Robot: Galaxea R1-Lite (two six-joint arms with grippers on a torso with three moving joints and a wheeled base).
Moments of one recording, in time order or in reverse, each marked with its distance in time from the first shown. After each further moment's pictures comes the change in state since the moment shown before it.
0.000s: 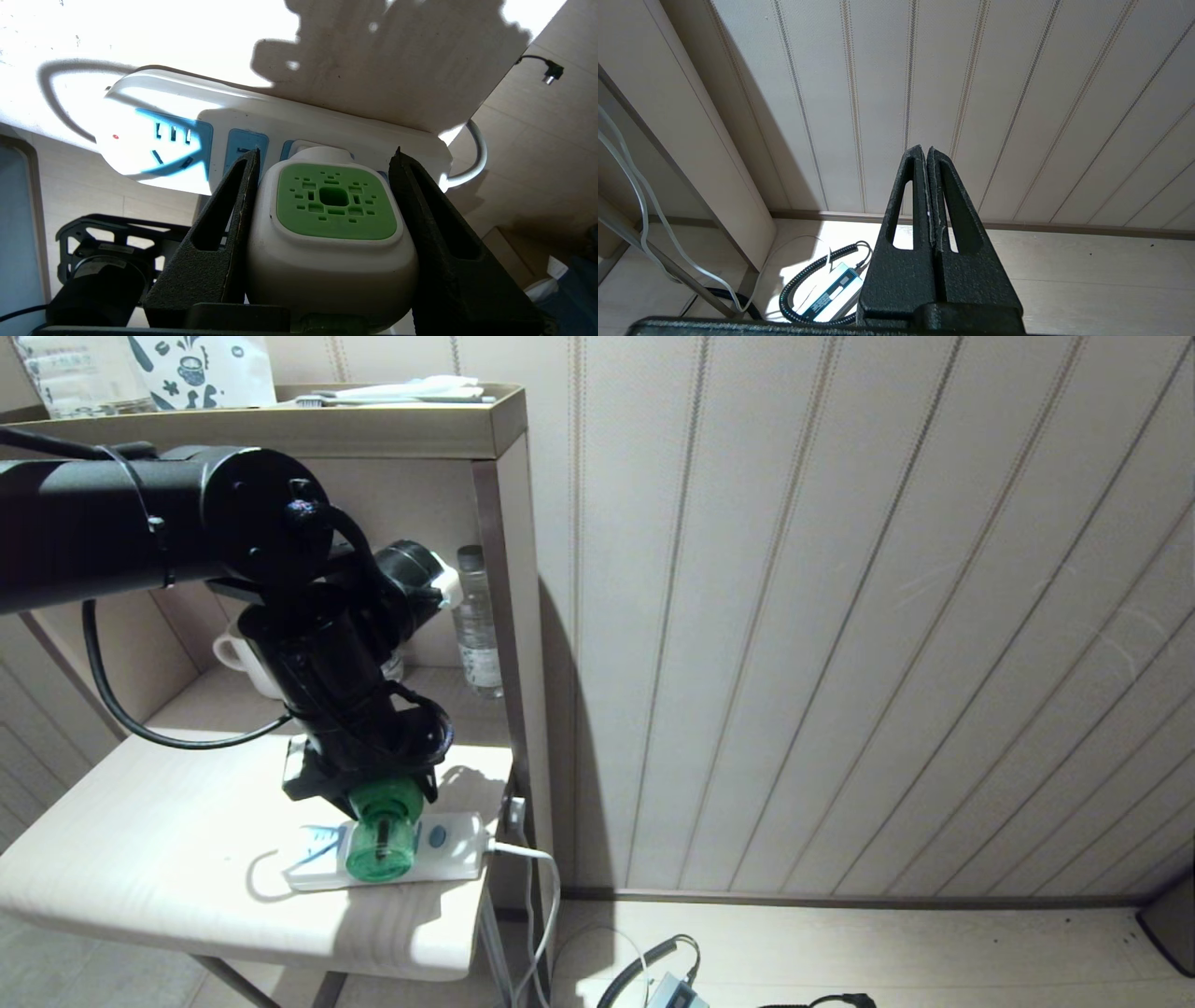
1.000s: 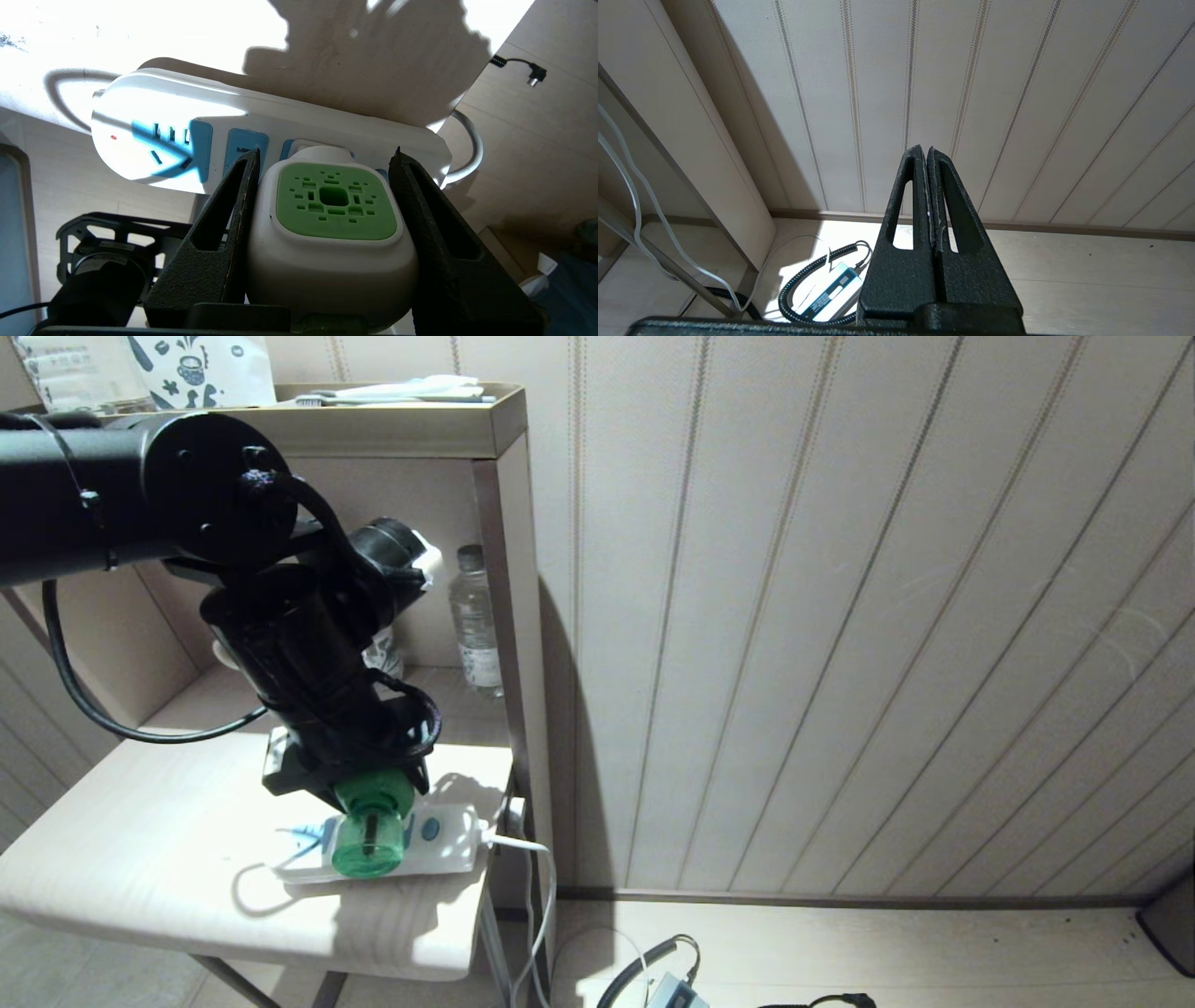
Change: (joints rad) left arm -0.001 -0.050 0.001 0.011 0.003 -0.001; right arm 0.000 0.000 0.000 -0.001 0.002 -0.004
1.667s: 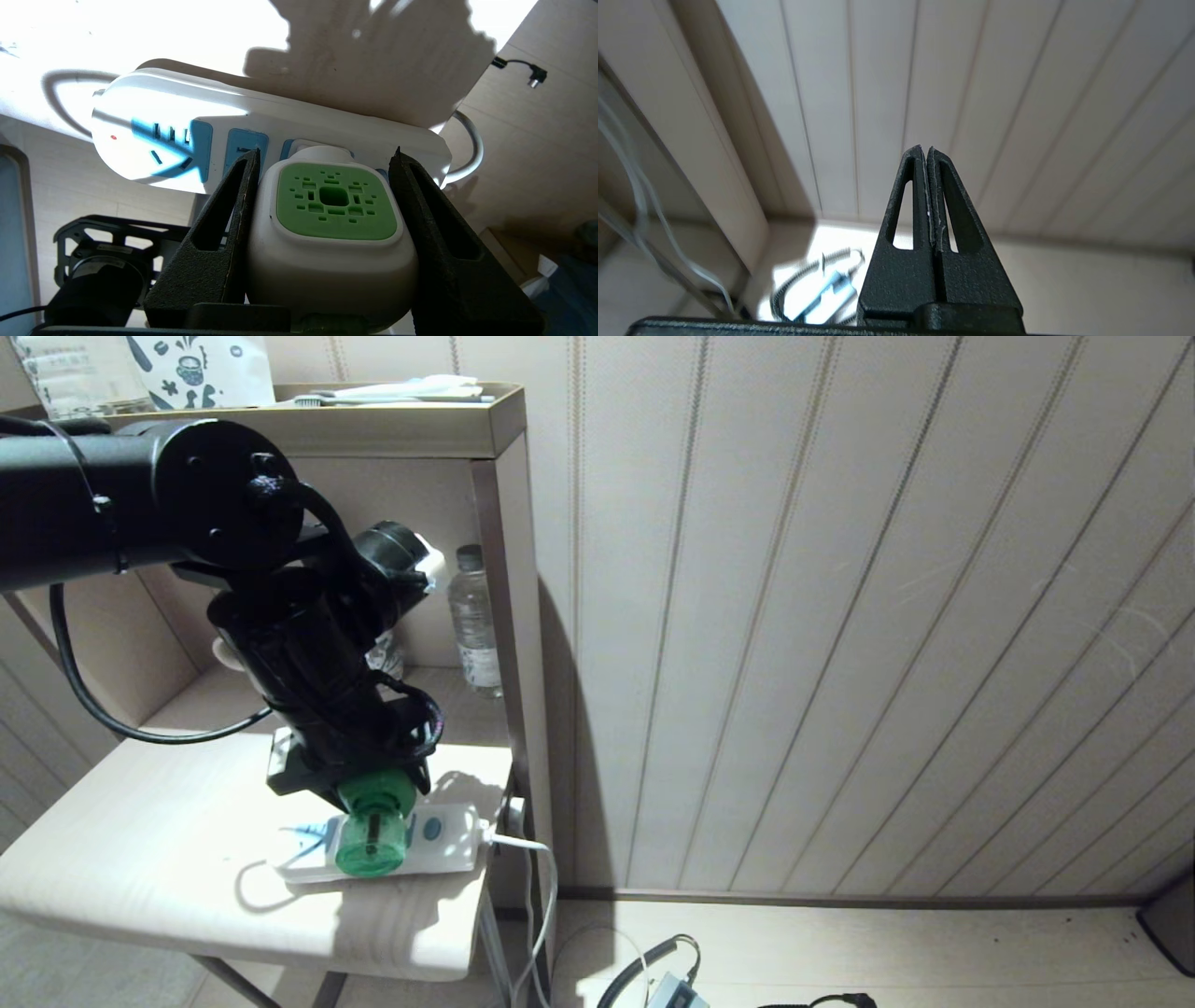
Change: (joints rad) left arm 0.001 0.009 0.002 -0.010 0.001 -0.001; right arm -0.001 0.017 -0.125 0.070 0.008 -0.045
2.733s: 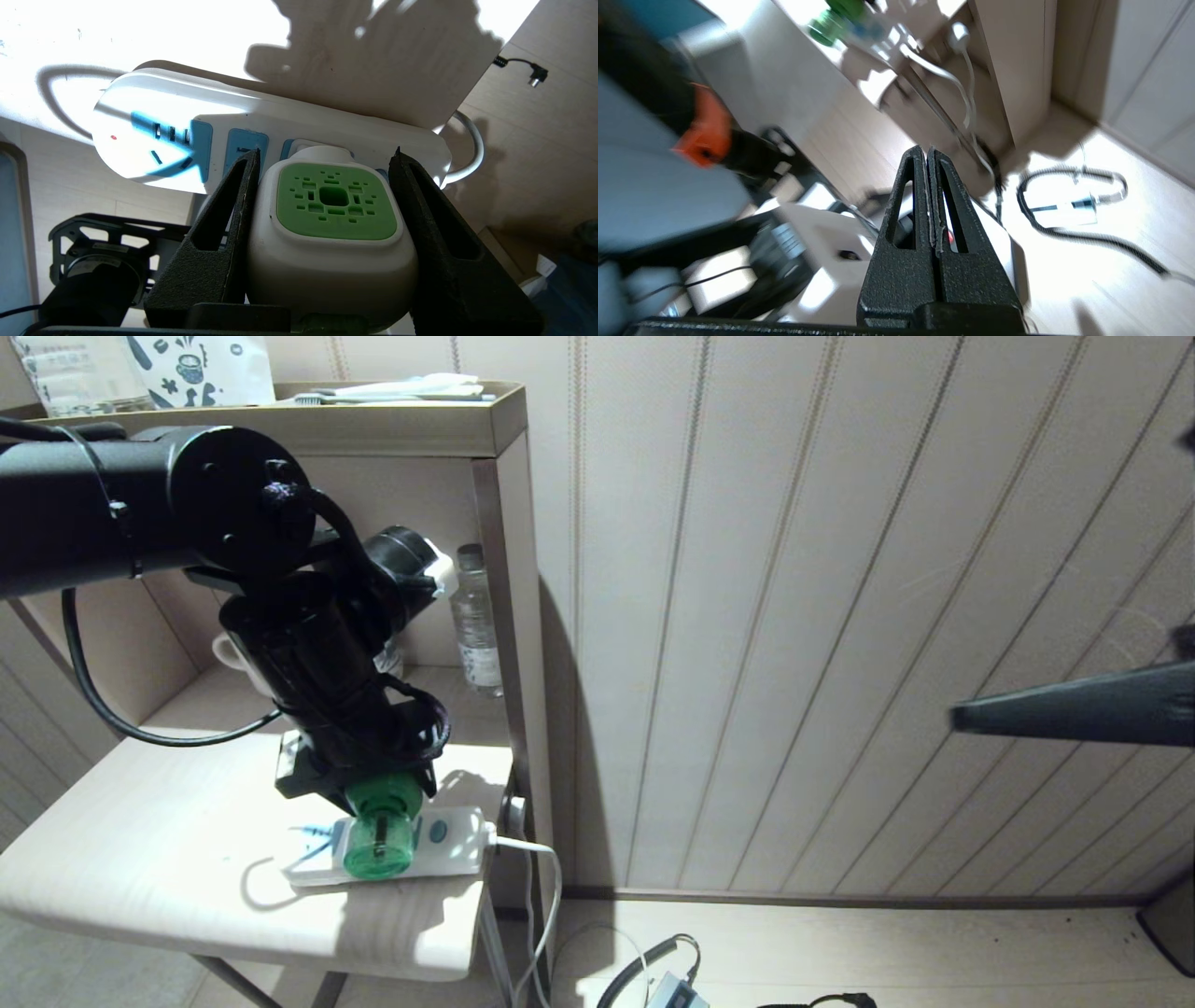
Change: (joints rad) left arm -0.009 0.009 0.000 -0.003 -0.001 -0.012; right arm 0.564 1.240 -1.302 0.584 0.381 0.241
